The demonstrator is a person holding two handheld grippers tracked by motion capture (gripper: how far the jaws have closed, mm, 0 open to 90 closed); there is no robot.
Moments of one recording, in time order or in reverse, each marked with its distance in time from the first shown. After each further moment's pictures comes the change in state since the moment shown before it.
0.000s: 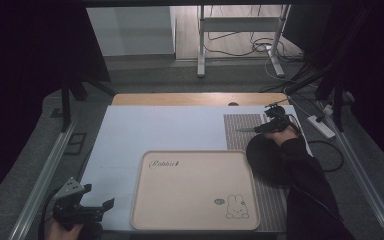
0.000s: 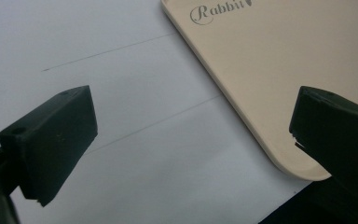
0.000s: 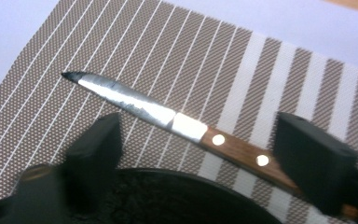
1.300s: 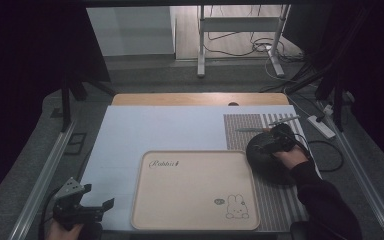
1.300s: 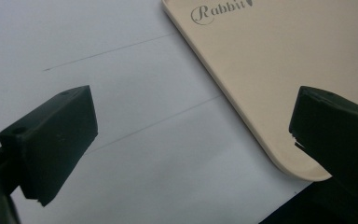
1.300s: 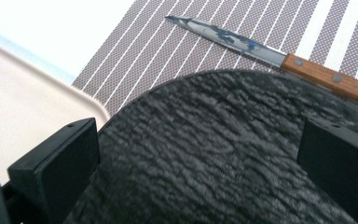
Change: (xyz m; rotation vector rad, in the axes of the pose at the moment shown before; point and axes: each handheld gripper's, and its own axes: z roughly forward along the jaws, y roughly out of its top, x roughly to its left) left arm 0.000 0.000 0.000 0.000 0.003 -0.002; right arm 0.037 -0.057 -0.050 -0.060 0.123 -0.048
